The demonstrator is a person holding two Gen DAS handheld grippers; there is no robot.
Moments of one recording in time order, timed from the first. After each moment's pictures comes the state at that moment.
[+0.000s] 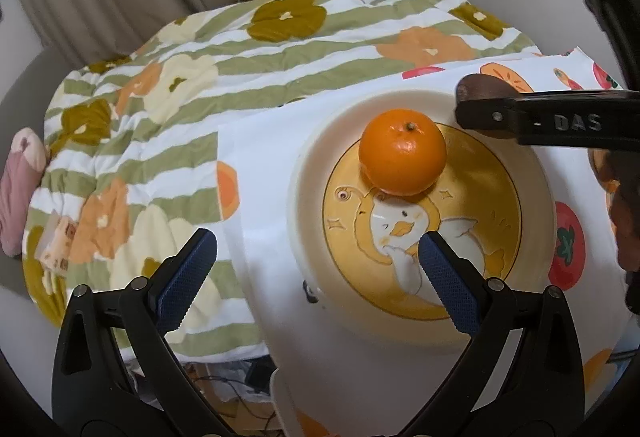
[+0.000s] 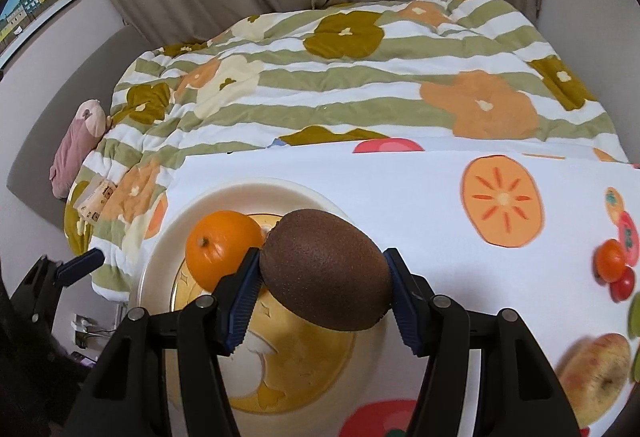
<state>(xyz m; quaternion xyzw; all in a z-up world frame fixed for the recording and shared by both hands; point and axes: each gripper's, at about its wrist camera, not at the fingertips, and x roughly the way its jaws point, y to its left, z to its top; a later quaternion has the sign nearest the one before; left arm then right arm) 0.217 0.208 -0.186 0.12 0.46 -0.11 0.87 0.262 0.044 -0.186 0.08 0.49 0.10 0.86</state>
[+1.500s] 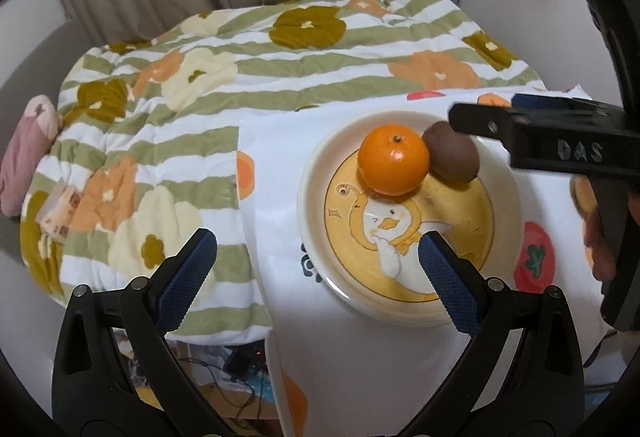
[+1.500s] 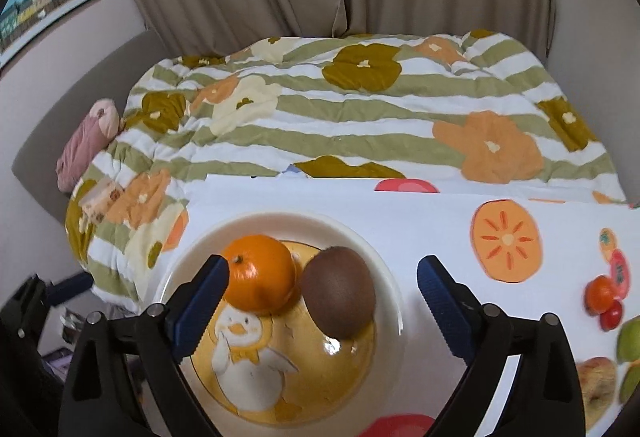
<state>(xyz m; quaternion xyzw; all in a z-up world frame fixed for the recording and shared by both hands) 0.190 0.218 -0.155 0.07 0.45 -0.07 0.89 0.246 0.060 -0.152 0.03 0.44 0.12 0.89</state>
